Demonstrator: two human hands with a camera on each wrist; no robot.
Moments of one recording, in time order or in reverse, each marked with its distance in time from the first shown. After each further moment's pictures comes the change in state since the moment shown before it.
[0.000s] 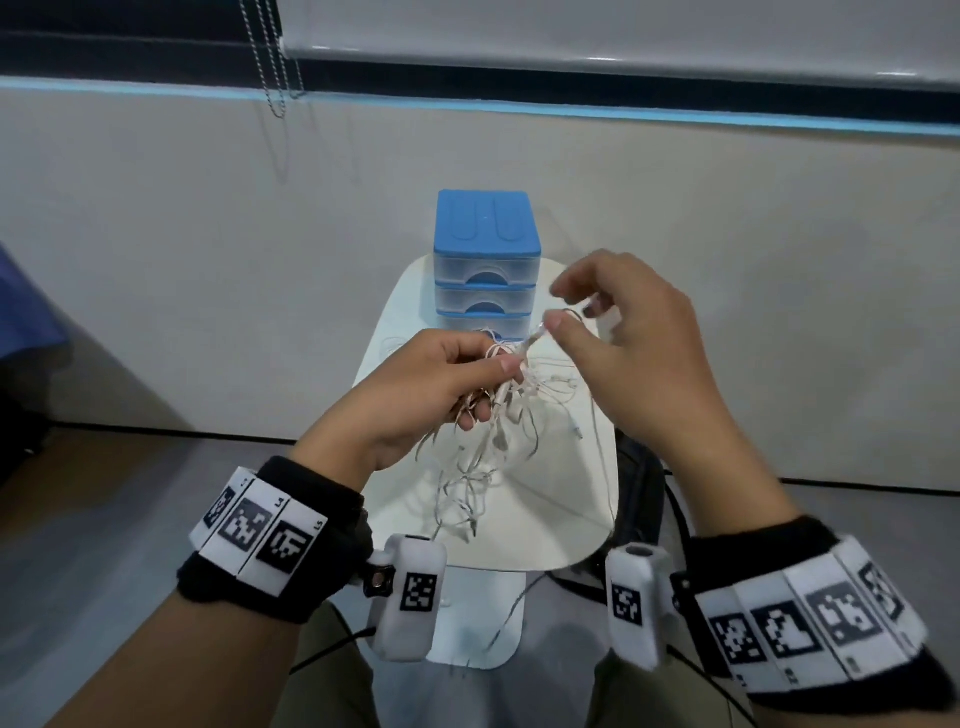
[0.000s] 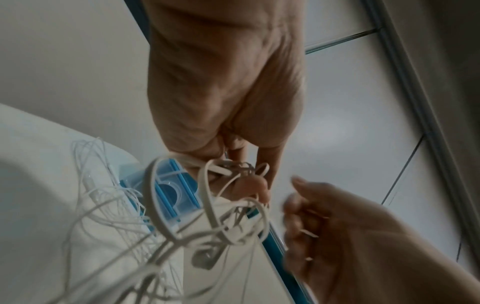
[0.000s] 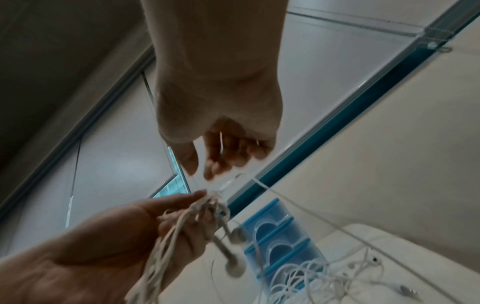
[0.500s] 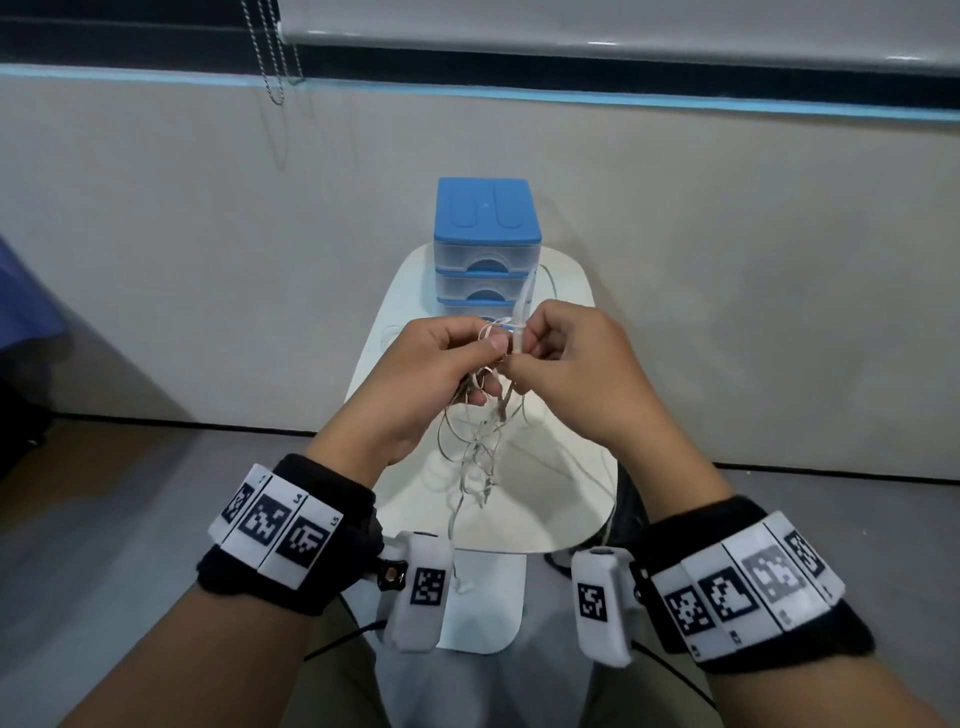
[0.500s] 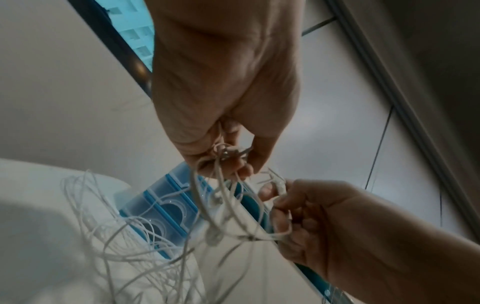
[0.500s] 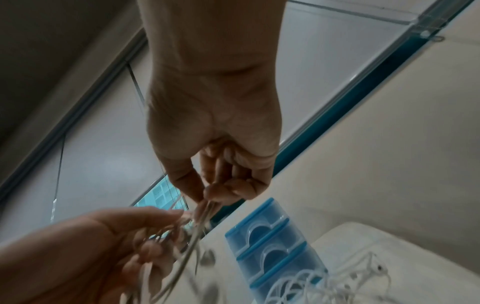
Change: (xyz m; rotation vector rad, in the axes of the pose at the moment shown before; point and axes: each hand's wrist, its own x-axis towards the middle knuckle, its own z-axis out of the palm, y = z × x) left_hand -0.002 -0.010 0.007 -0.110 0.121 0.070; right_hand -0.014 -0.006 0.032 0.236 -0.238 0.311
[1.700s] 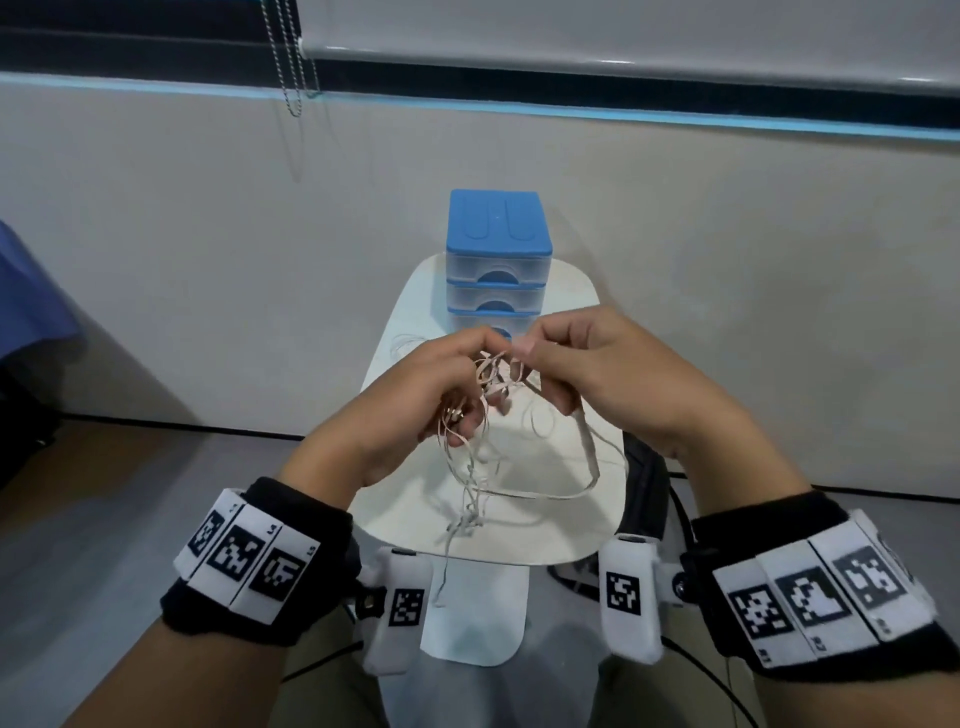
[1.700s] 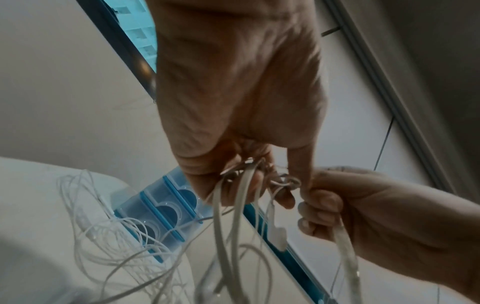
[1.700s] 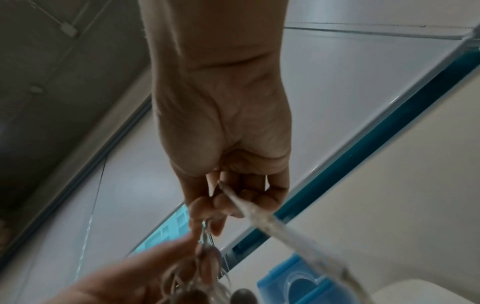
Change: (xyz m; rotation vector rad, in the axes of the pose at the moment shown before) left_hand -0.018 0.009 -0.016 0.013 -0.190 -0.016; right_hand 0.000 -0.023 -0.028 0.075 -0.347 0.034
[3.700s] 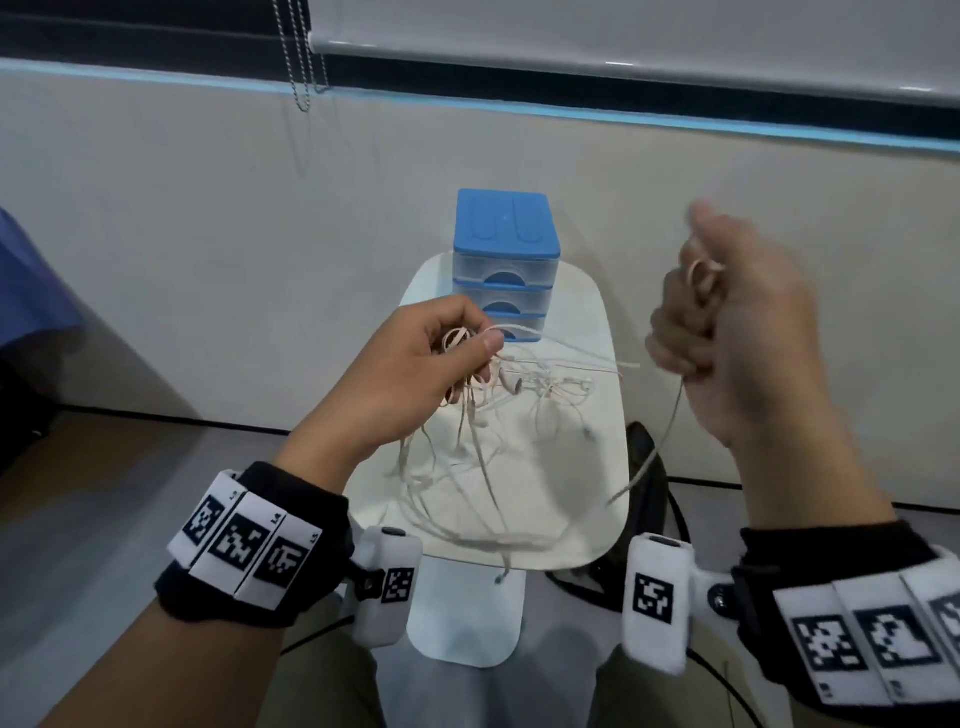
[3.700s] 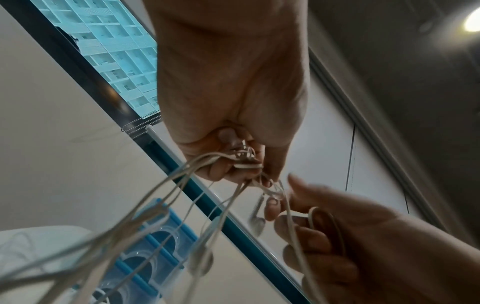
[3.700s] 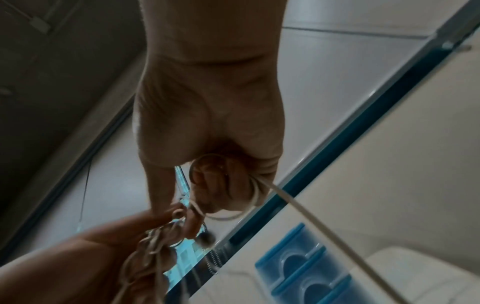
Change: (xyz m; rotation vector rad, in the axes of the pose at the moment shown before) left_hand 0.004 0.006 -0.017 0.304 0.230 0.201; right_hand -0.011 -0.019 -0.029 0.641 0.535 -0.123
